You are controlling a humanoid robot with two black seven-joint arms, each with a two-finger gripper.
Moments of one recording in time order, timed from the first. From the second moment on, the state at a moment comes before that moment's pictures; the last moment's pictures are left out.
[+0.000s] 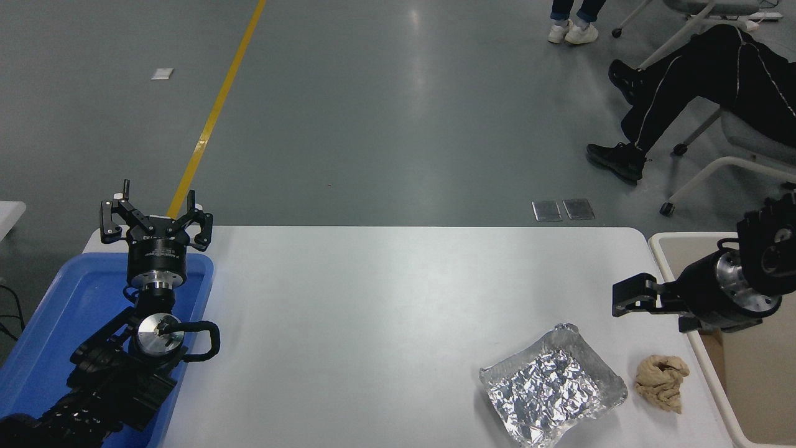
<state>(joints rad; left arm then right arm) -0.59 0.14 -1.05 -0.42 -0.12 -0.58 -0.59 1.96 -0.43 -1.48 1.70 -0.18 0.07 0.13</state>
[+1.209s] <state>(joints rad) -0.59 0.14 -1.05 -0.42 -0.12 -0.58 -0.59 1.28 -0.16 -1.45 1.21 -0.40 -0.43 0.14</state>
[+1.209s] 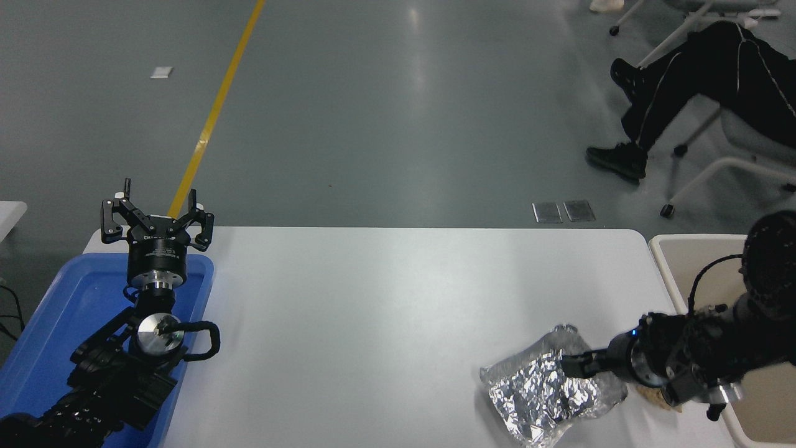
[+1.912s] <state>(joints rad) -0.59 0.14 -1.05 -0.42 -0.12 -0.58 -0.59 1.24 -0.18 -1.52 1.11 -0.45 -0.36 0.20</state>
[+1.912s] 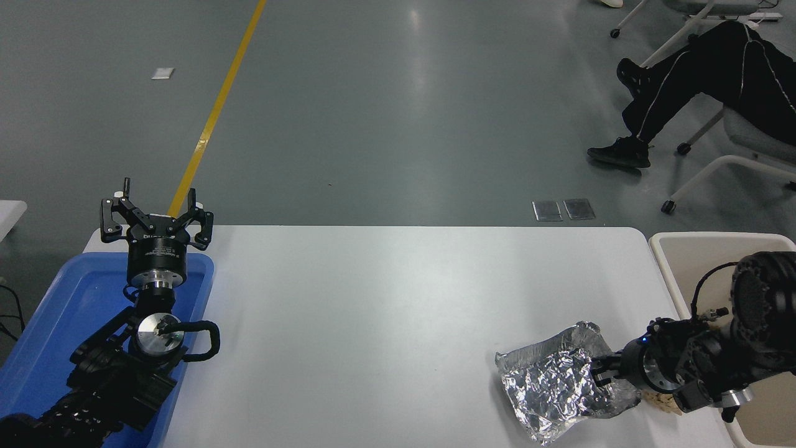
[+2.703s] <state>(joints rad) -0.59 0.14 -1.05 -0.42 -0.12 -0.58 -0.59 2.00 -0.44 -1.52 1.69 -0.47 0.02 0.26</state>
